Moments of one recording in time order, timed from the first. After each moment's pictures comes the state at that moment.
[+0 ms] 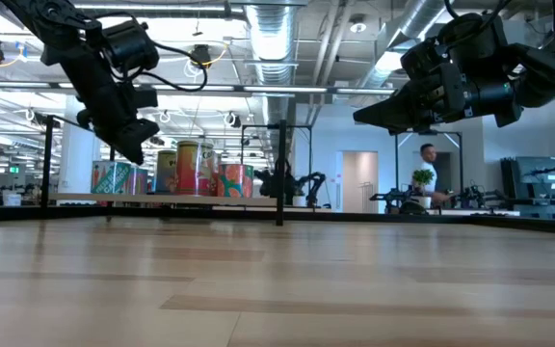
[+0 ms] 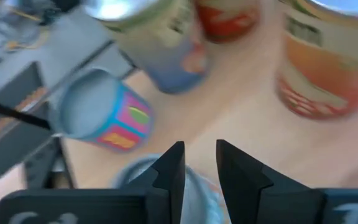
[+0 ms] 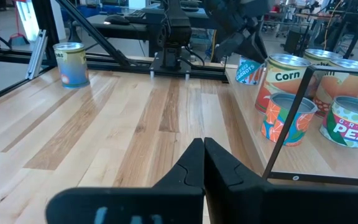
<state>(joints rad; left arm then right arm) 0.54 1.03 0.55 -0.42 -0.55 -0.15 -0.30 1.29 0.29 0.88 -0.31 -0.12</state>
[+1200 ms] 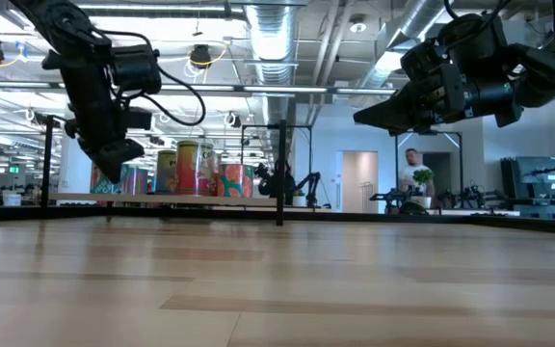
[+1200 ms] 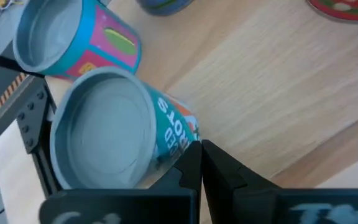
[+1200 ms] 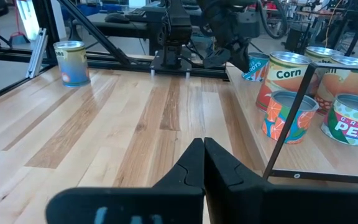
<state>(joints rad) 0.53 1.14 0.57 -0.60 -0.54 -0.23 -0.30 1.29 0.29 0.87 -0.31 -0.12</state>
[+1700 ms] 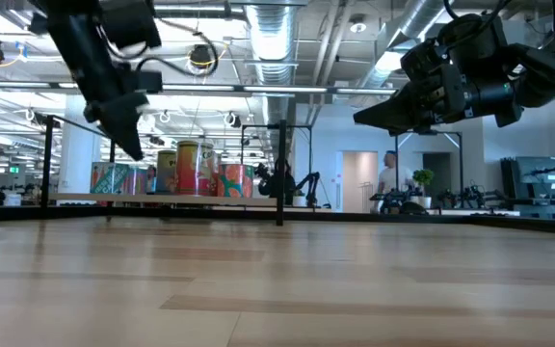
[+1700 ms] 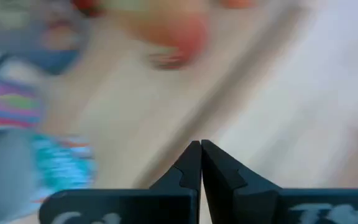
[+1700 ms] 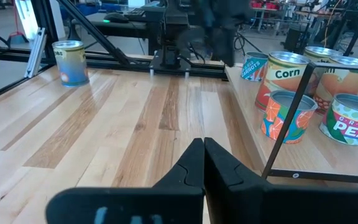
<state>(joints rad) 0.29 1.04 0.65 -0.67 -0.38 -0.28 -0.30 1.29 0.29 0.87 -0.31 -0.12</state>
